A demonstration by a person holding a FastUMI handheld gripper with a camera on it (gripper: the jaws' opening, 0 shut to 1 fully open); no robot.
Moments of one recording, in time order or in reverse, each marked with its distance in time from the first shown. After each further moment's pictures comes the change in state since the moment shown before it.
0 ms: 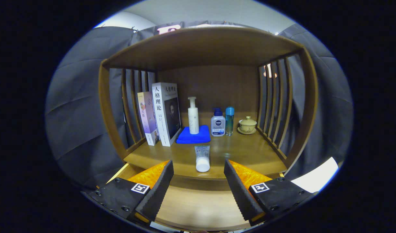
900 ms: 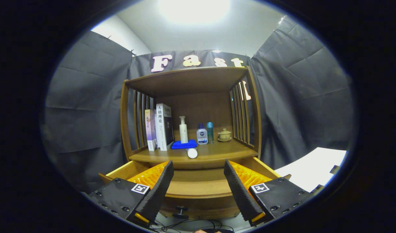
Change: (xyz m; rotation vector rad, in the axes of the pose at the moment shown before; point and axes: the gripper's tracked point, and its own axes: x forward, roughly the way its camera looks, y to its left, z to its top) arm -0.125 0.000 -0.079 0.030 -0.251 -0.150
